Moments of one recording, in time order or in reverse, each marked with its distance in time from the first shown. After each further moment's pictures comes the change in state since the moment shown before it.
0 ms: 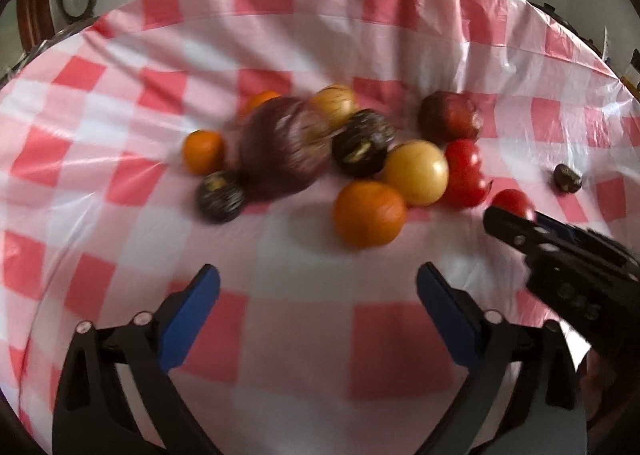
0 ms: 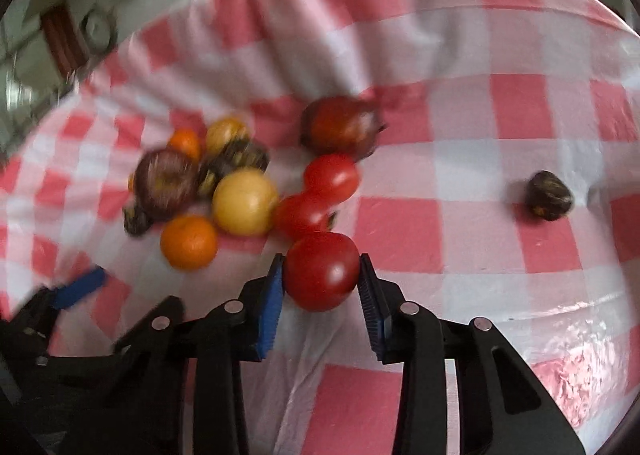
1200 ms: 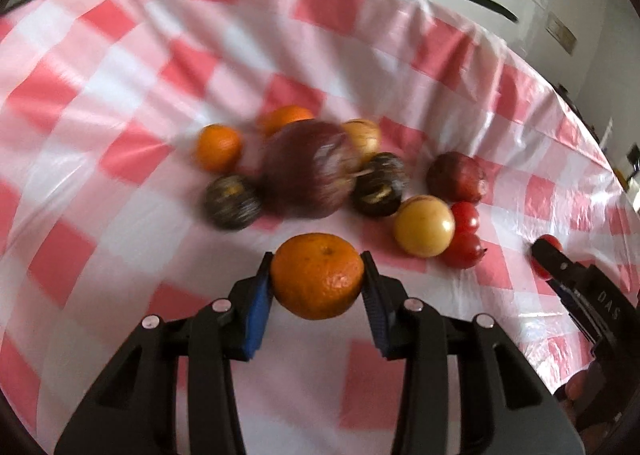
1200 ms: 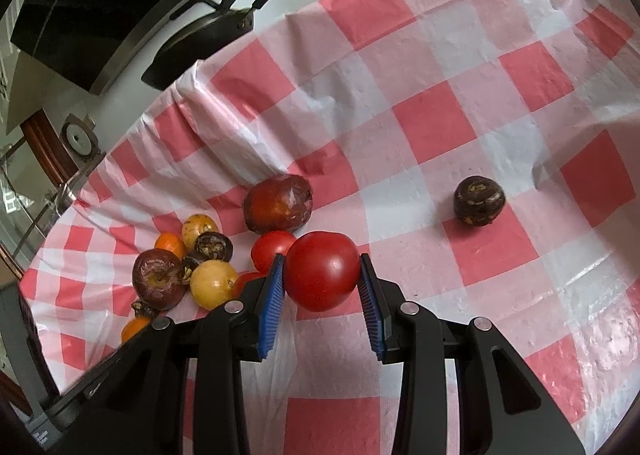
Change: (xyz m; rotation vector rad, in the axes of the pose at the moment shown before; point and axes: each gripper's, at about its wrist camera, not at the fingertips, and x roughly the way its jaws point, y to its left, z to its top) left arm -0.003 0.048 -0.008 -0.276 -0.083 -0.119; right arm -0.026 -0.041 0.003 0.199 -0.183 0.013
